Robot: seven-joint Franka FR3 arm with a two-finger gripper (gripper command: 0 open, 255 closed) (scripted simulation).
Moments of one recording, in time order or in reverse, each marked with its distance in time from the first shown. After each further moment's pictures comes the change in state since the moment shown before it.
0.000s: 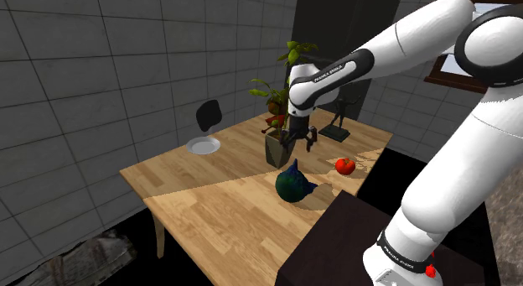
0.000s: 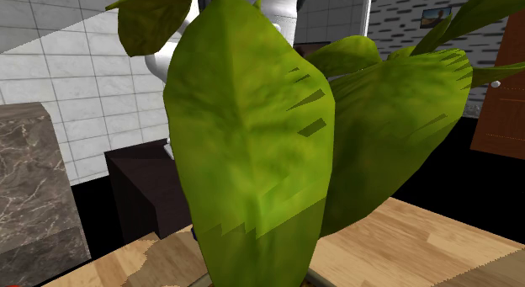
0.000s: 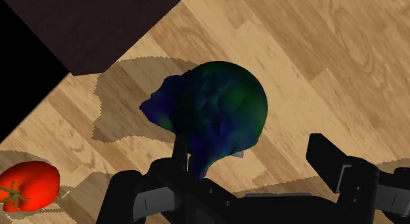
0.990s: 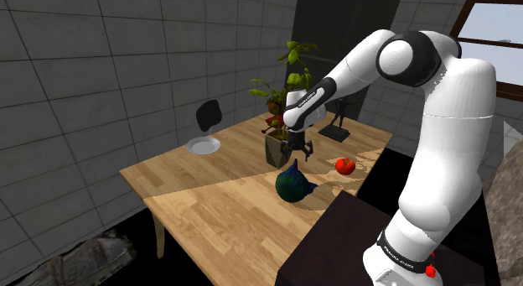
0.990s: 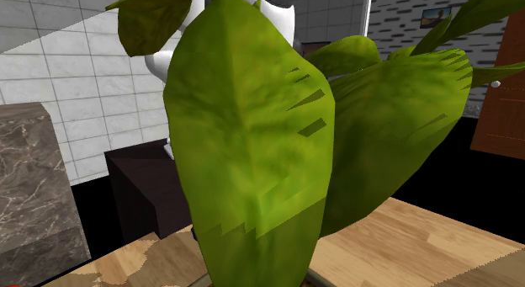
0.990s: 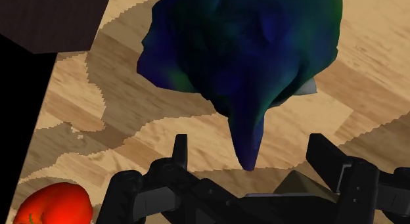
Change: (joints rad) arm -0.063 0.402 -0.088 0.177 -0.099 0.216 0.272
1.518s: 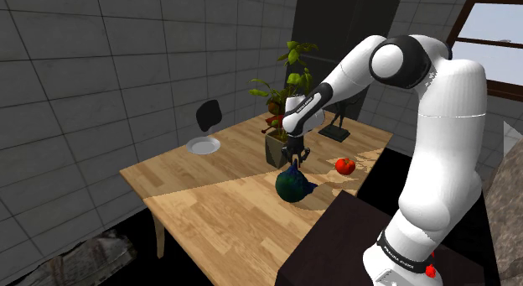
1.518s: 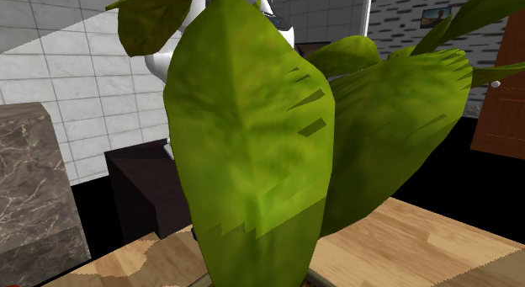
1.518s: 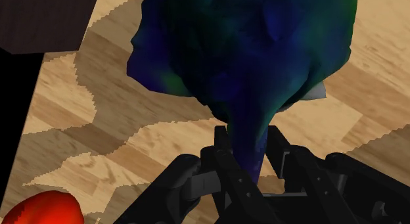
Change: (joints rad) arm -0.001 0.052 -0.001 0.002 -0.002 0.051 0.005
